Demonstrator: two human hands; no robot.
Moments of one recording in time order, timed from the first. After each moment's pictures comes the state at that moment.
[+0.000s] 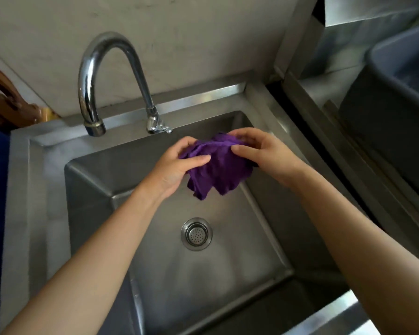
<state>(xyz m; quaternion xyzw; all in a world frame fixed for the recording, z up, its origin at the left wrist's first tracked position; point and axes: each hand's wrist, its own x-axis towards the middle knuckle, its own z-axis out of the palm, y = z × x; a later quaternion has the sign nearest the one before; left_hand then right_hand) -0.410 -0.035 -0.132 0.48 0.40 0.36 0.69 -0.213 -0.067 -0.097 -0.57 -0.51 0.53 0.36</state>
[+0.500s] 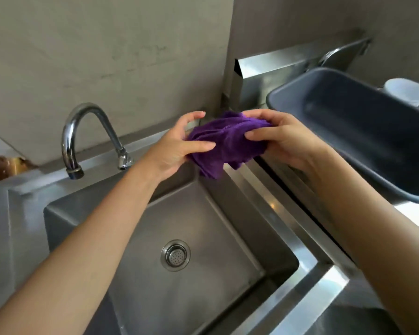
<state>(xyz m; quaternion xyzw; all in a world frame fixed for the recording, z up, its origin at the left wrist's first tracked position) -0.336 -0.042 0.004 0.54 0.26 0.30 0.74 -0.134 -0.124 0.042 -0.50 -0.44 0.55 0.50</state>
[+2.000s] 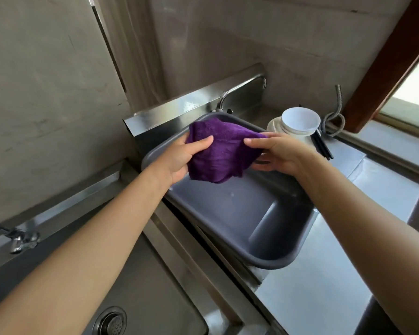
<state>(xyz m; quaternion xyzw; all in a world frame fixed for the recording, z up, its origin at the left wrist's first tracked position) -0.018 -0.048 0.060 0.52 0.29 0.26 0.76 0.169 -0.154 0.070 -0.63 -0.26 0.53 0.51</state>
